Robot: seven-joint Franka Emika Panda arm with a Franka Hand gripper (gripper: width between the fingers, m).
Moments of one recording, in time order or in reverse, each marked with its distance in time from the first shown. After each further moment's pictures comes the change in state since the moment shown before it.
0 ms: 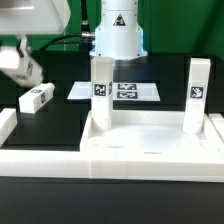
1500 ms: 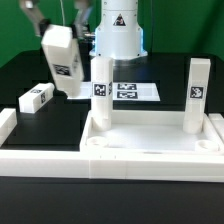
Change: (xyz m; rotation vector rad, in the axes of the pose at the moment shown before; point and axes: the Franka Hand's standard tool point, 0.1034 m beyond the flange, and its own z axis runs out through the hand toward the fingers) arm 0.035 -0.121 -0.053 -0.039 0.291 0.031
